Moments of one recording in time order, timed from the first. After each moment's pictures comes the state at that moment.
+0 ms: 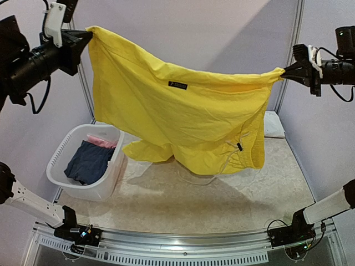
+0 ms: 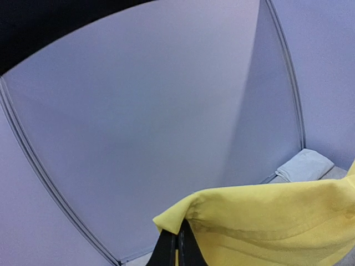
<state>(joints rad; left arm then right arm) -1.17 1.21 1.95 -0.63 -0.81 0.42 0.21 1.34 2.20 -1.35 -0.66 -1.16</state>
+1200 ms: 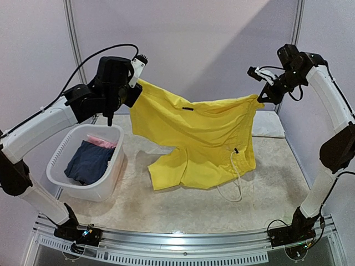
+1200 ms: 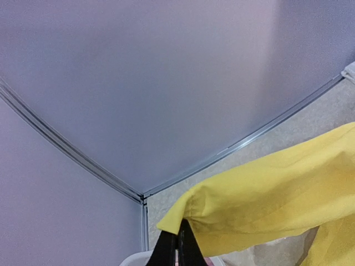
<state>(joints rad) -0.82 1.50 1.57 -0.43 -0.83 0.35 0.19 1.77 2.14 -1.36 -0.29 -0.69</state>
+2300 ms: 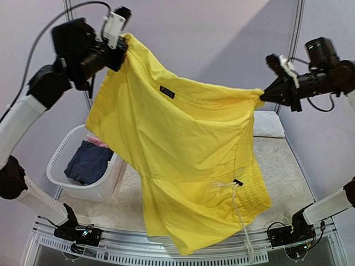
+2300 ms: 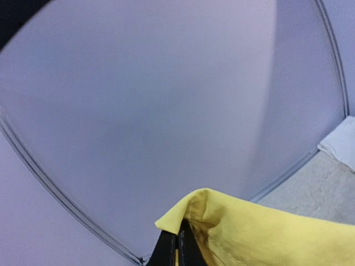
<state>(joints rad) -0.88 1.41 1.85 -0.36 -0.66 0.55 0.35 1.35 1.99 -1.32 -0.65 -0.82</state>
